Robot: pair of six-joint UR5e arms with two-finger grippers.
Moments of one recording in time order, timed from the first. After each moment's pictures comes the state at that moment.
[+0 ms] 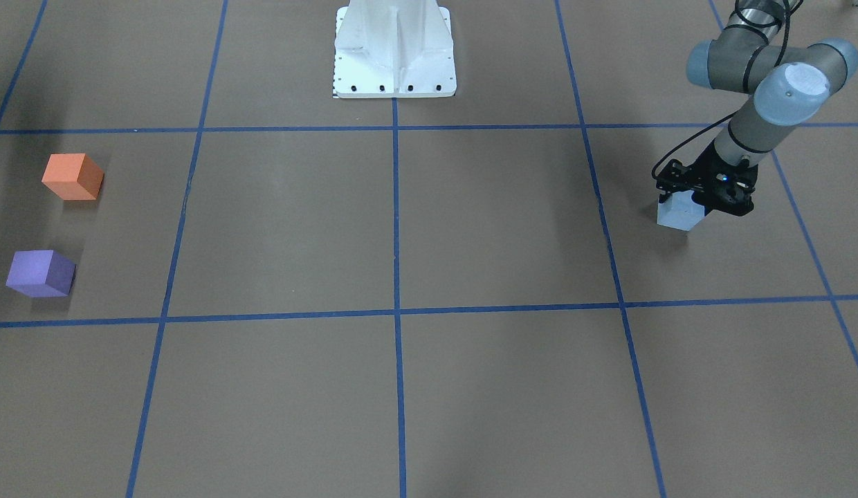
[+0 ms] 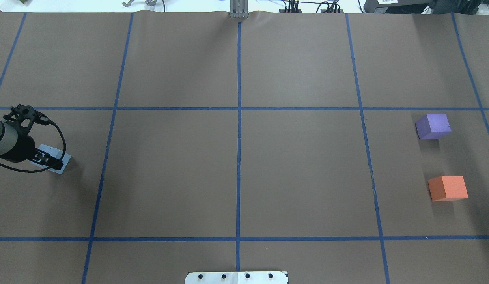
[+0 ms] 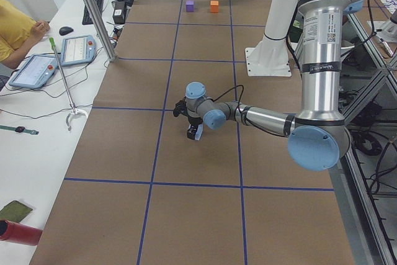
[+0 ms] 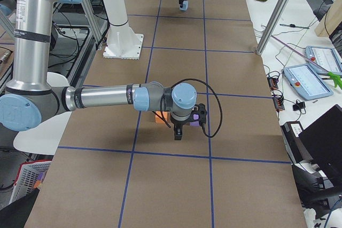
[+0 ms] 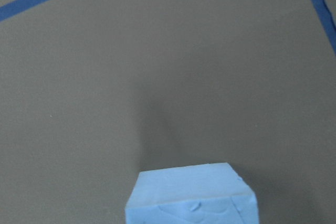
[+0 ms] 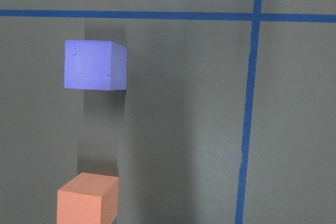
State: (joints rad) left arm -0.83 -1.52 -1.71 -2.09 -2.10 -0.54; right arm 1.50 -1.73 1.84 -1.68 2.49 -0.01
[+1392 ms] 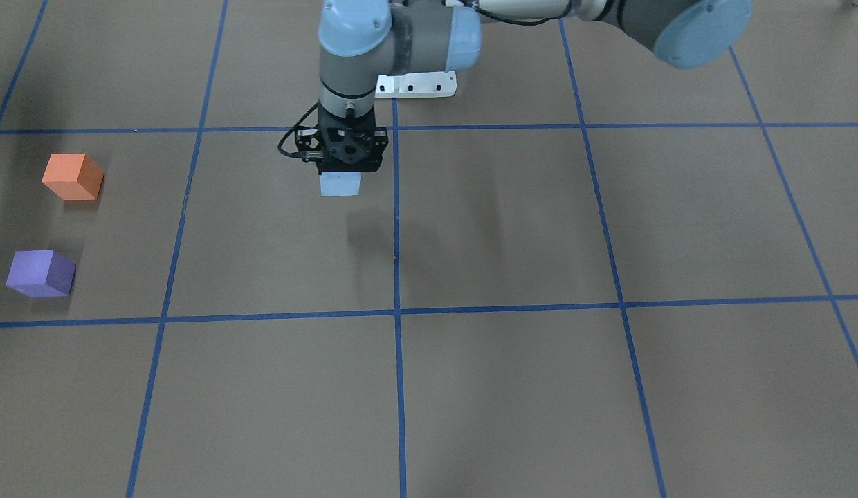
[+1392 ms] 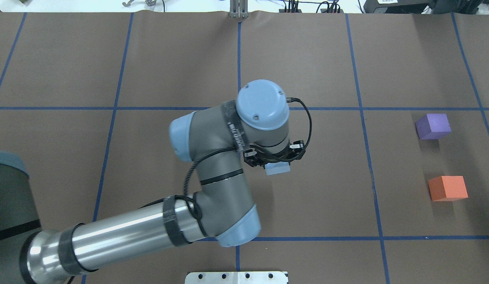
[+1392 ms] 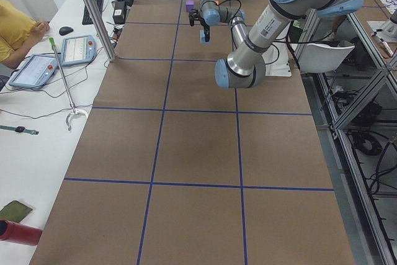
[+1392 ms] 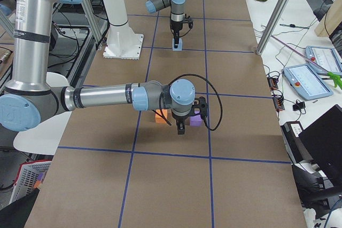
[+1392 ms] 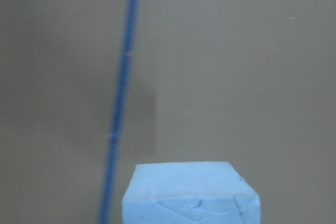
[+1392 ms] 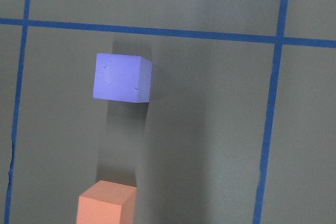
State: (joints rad) left arm -0.42 -2.66 -1.35 -1.63 -1.91 -1.44; right arm 1.50 -1.74 1.85 -1.58 2.55 0.00
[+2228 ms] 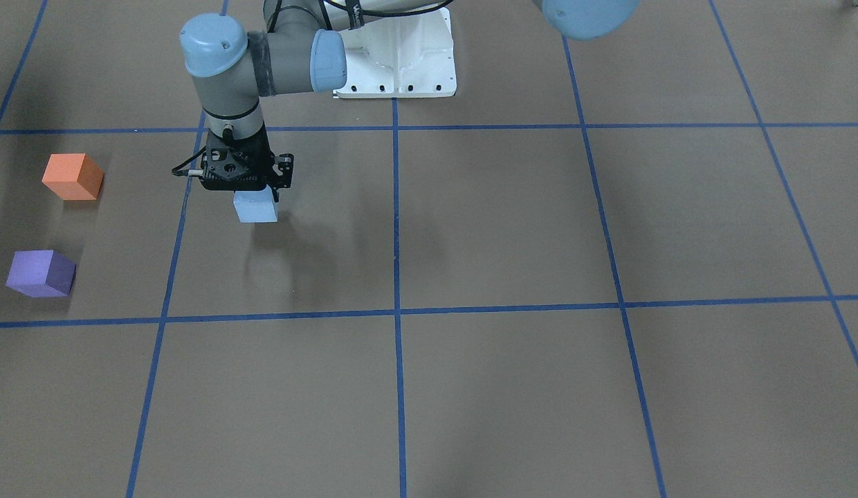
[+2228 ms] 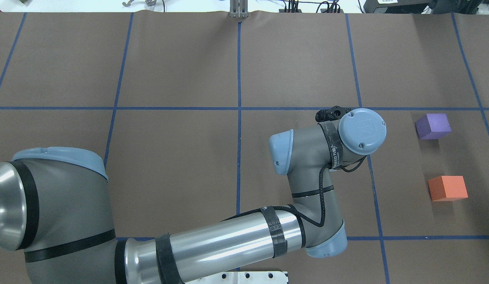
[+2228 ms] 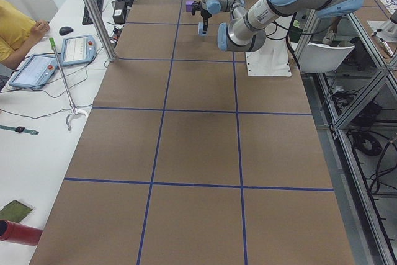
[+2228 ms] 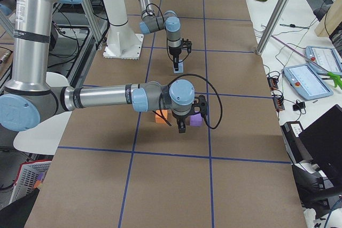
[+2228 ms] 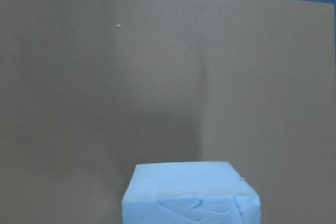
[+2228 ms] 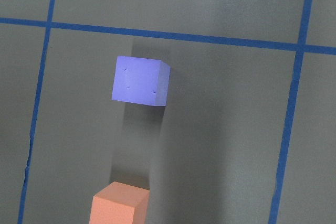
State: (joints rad) left arm -0.33 -2.97 -0.82 -1.81 -1.70 -1.37; right arm 1.50 -1.74 1.85 -1.55 2.56 0.00
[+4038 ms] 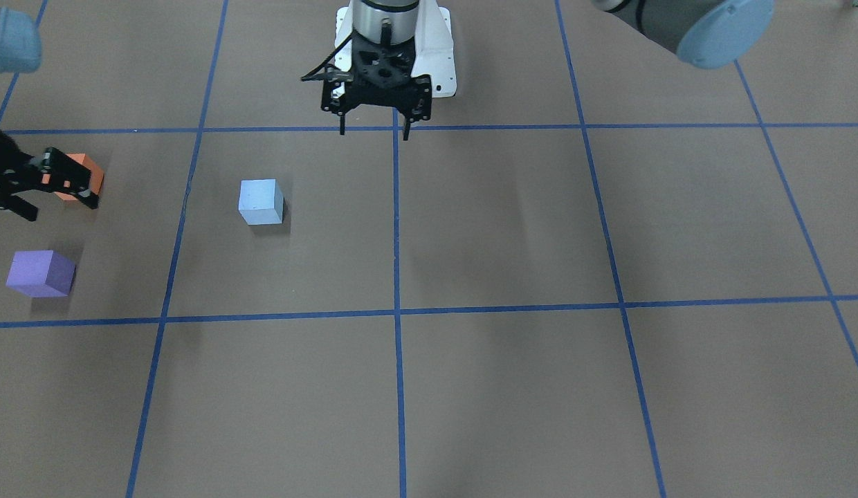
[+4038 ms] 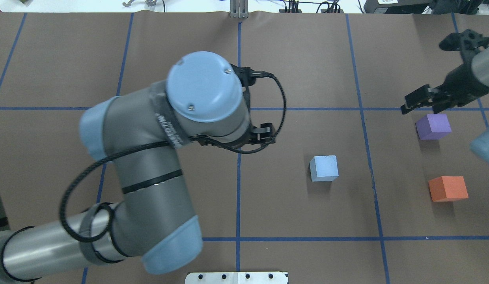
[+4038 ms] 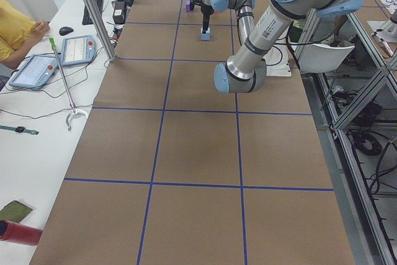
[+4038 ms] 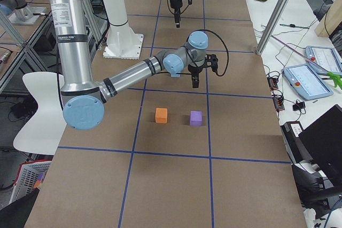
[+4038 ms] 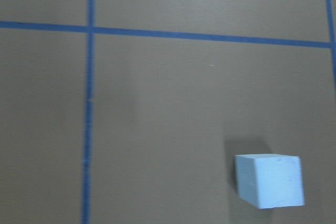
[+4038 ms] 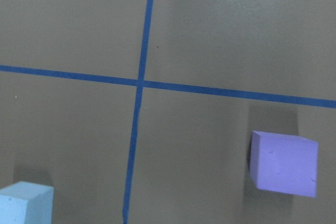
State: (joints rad) left arm -0.50 -2.42 -1.90 -1.33 -1.82 -1.23; right arm 1.03 -1.43 1.94 -1.43 2.30 0.74
